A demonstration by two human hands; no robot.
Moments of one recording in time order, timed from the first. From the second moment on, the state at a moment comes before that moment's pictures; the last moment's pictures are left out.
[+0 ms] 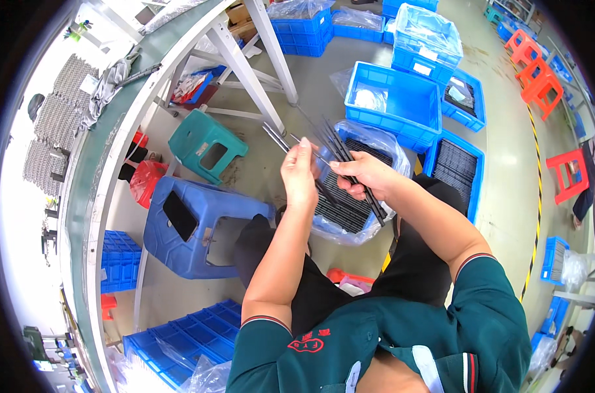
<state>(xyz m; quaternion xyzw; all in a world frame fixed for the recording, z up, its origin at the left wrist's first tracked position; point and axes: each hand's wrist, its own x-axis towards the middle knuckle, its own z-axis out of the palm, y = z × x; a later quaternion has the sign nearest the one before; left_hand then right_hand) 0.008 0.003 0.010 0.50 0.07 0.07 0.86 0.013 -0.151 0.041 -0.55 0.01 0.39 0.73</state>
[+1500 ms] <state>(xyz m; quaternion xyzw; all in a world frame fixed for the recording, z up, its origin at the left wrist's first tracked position) -0.015 -0.004 0.005 0.34 0.00 -0.35 0.87 0.048 -0.151 0.019 -0.84 -0.13 0.15 0.50</state>
